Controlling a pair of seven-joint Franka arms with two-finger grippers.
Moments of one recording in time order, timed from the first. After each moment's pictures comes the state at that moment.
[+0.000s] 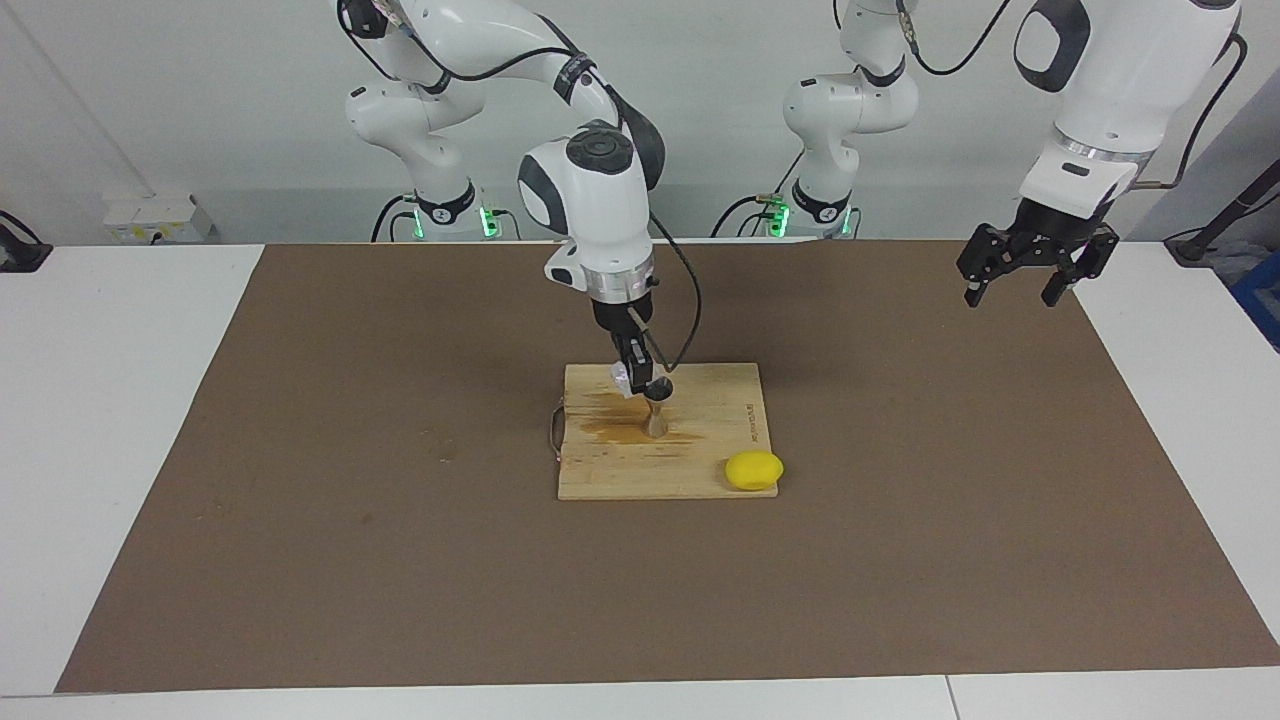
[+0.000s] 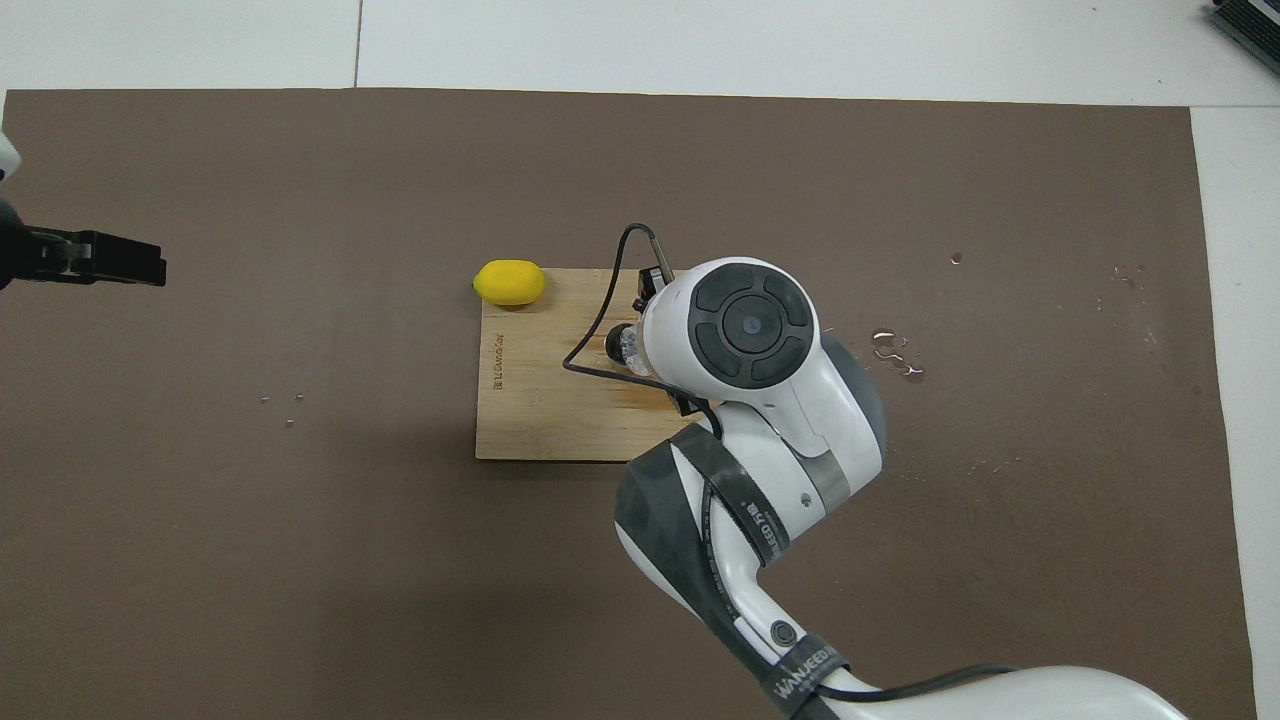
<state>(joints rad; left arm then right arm) 0.00 -0.01 -0.06 -1.63 0.02 1.77 0.04 0.49 0.29 0.09 -1.70 -0.04 2.18 1.89</state>
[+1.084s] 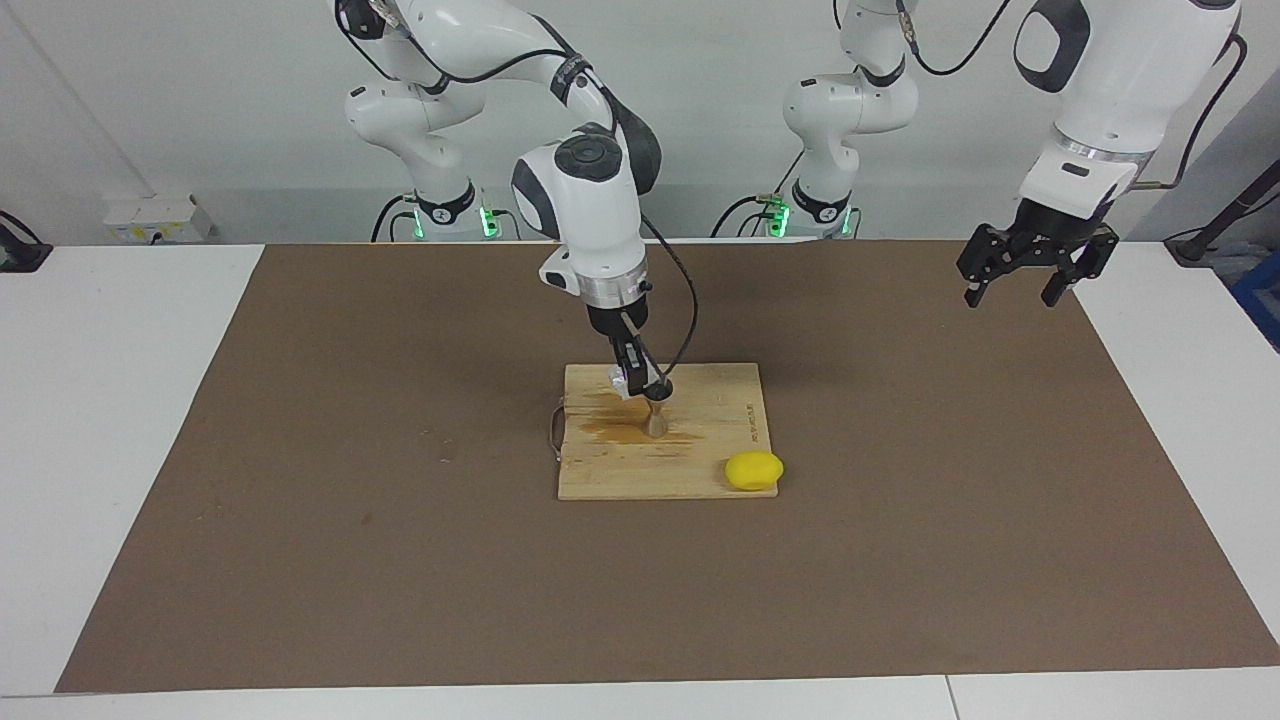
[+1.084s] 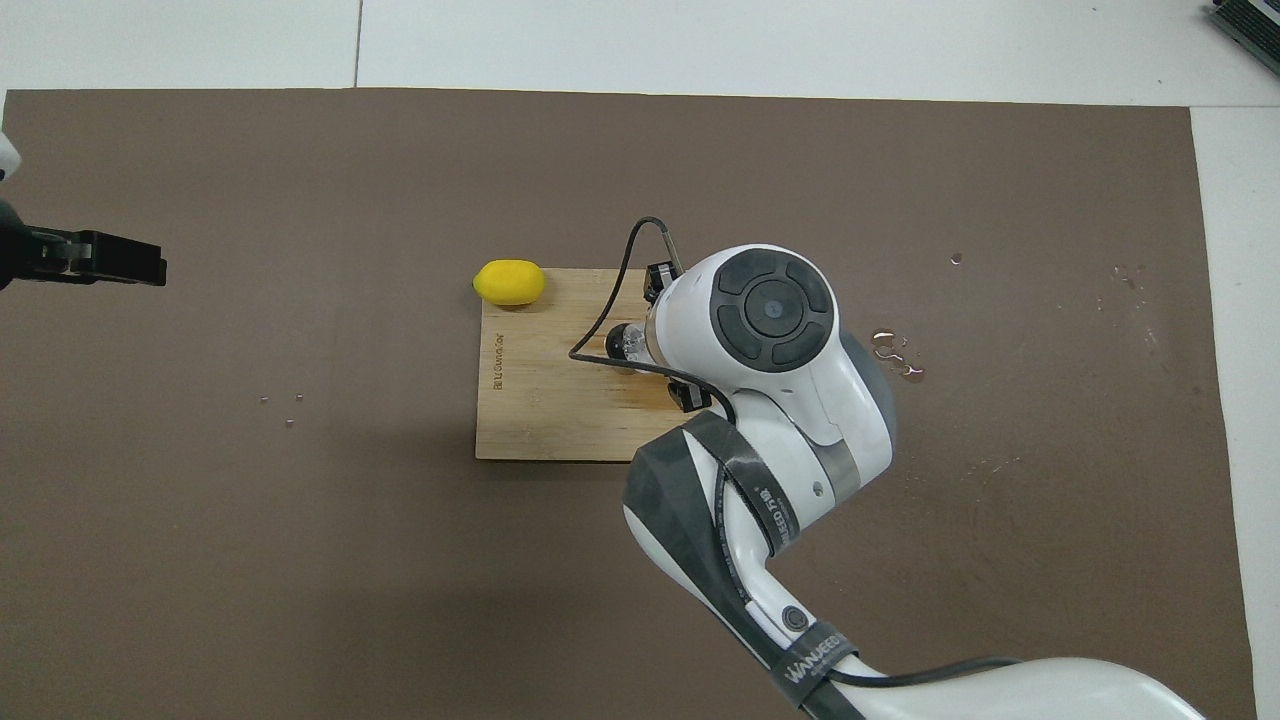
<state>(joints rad) 0.00 -0.01 -0.06 -1.63 0.02 1.77 0.04 0.47 0.30 0.09 -1.70 0.03 2.18 1.89</state>
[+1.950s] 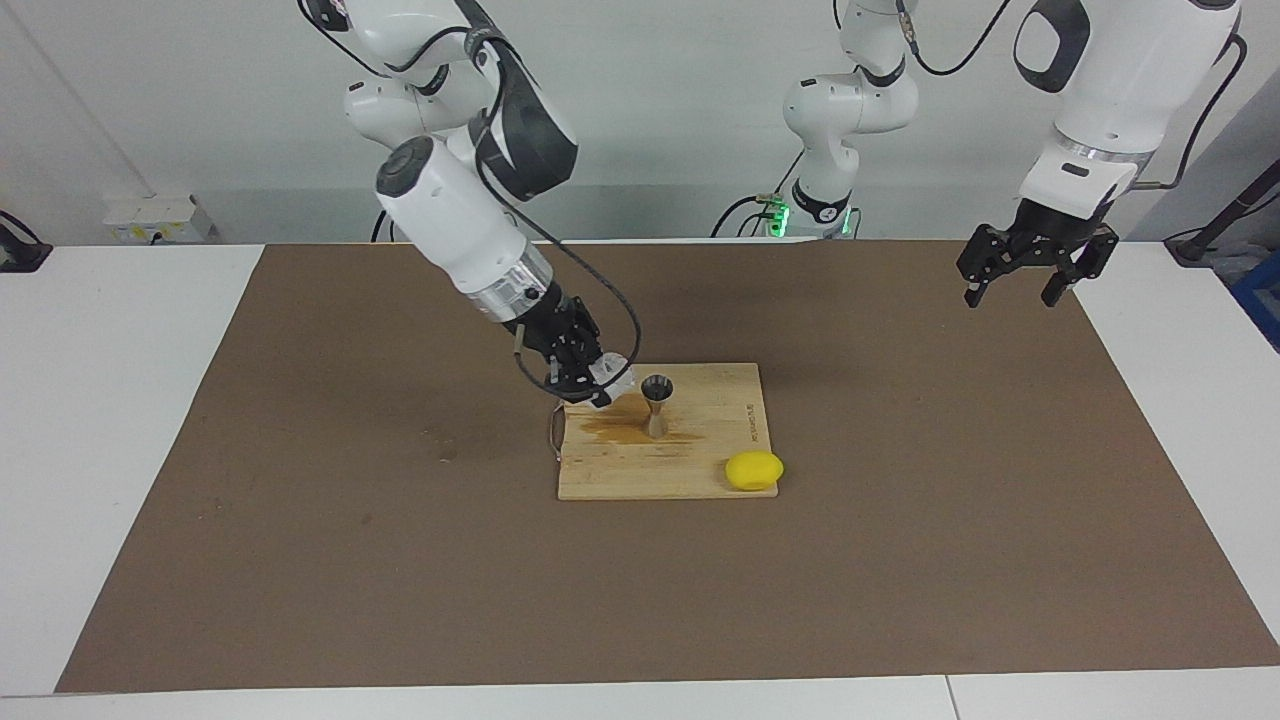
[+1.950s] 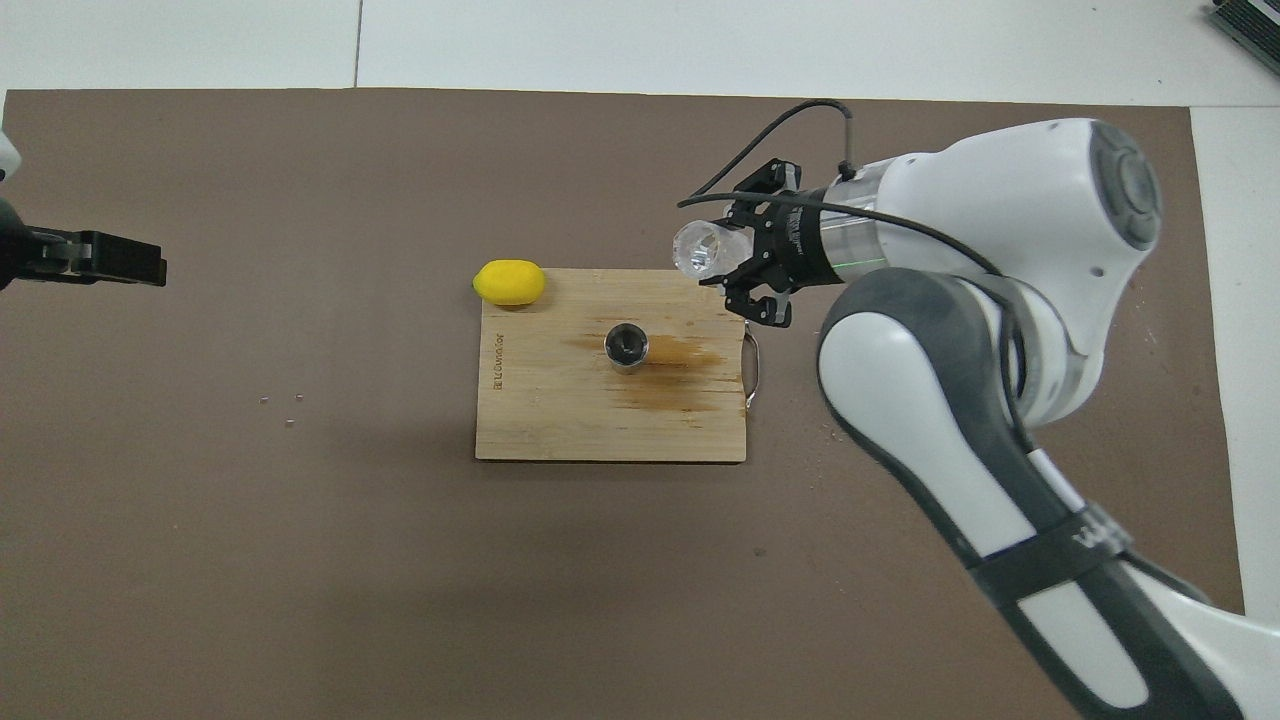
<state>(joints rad) 0.00 -0.01 -0.06 -1.63 0.02 1.77 0.04 0.23 0.24 0.09 -1.66 0.59 2.19 1.69</state>
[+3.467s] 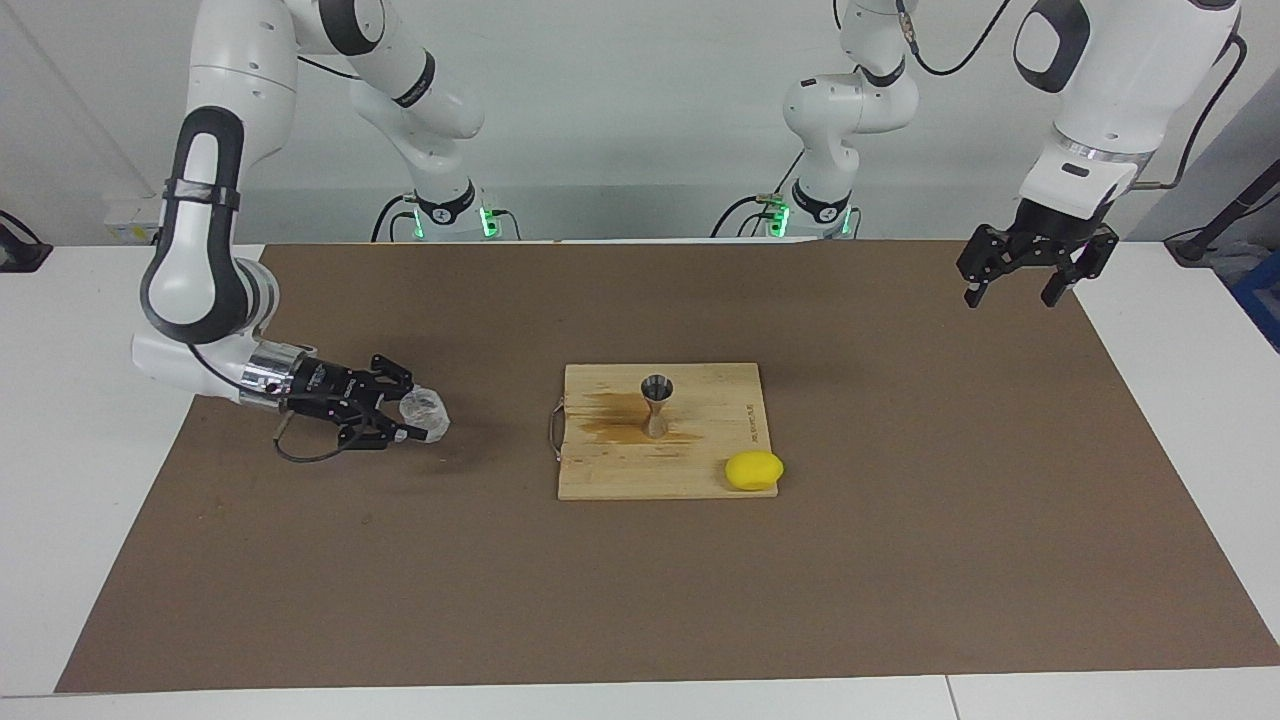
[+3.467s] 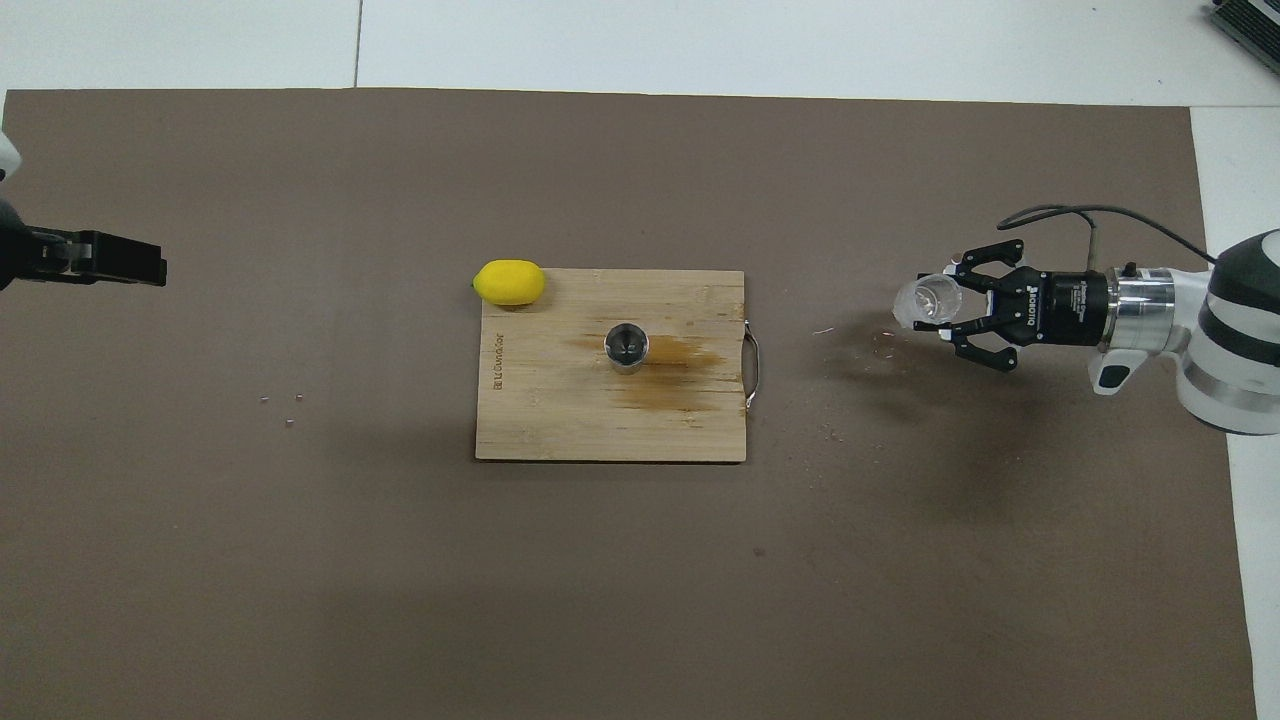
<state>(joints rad) 0.00 -0.01 -0.06 -1.63 0.02 1.77 0.03 -0.34 0.42 0.09 -1.91 1.21 1.76 0.78</state>
